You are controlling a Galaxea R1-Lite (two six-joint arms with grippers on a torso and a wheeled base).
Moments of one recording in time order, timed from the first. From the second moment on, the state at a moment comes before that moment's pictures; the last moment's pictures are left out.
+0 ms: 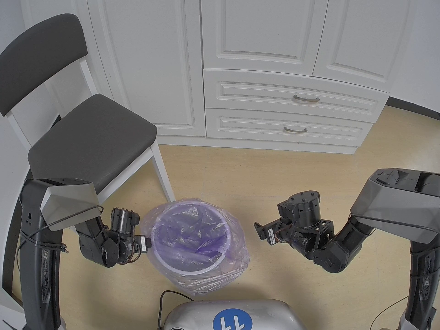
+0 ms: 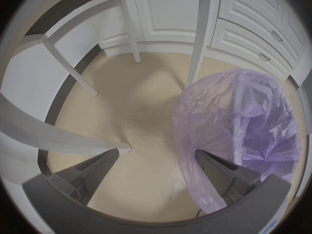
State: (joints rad) left arm -0.20 2.47 -0.80 -0.85 0.29 -0.25; right arm 0.57 2.28 -0.83 -0.99 -0.32 -0.06
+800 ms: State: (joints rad) left arm -0.19 2.44 -0.99 -0.67 0.19 -0.41; right arm 0.58 2.33 -0.85 -1.07 -0.32 -0.06
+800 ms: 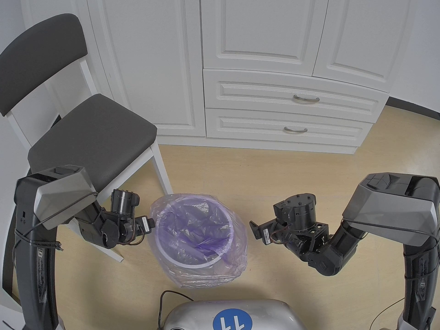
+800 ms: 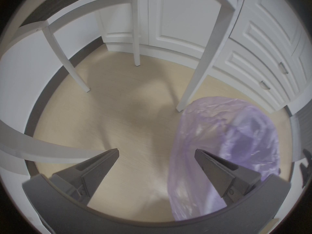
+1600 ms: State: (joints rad) left arm -0.43 2.14 -0.85 -0.42 0.27 -0.37; right arm 0.61 2.30 -0.80 -1.08 -0.34 -0.11
